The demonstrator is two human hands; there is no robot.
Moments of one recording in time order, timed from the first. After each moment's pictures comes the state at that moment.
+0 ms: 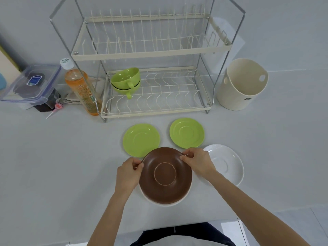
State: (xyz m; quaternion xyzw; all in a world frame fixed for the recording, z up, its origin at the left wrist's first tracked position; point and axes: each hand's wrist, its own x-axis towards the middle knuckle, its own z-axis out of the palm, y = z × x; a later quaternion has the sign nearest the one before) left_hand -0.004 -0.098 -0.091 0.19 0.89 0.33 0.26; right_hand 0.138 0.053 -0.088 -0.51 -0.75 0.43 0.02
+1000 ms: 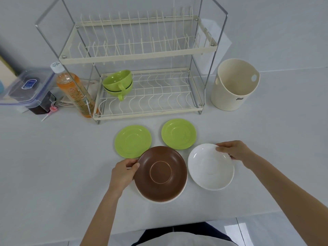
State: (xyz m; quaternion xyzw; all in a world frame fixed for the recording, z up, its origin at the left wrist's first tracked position) left_hand 0.005 -0.087 -0.090 0.13 0.84 0.40 0.34; right_hand 0.231 0.159 -0.079 -0.56 -0.62 0.54 0.02
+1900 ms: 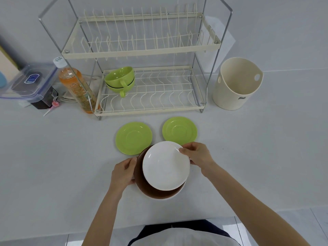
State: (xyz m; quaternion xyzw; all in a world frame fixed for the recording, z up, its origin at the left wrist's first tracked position) left_hand 0.015 -0.093 -0.091 0.05 0.80 0.48 0.37; right_hand 0.154 0.075 -0.084 -0.53 -0.57 0.62 0.09
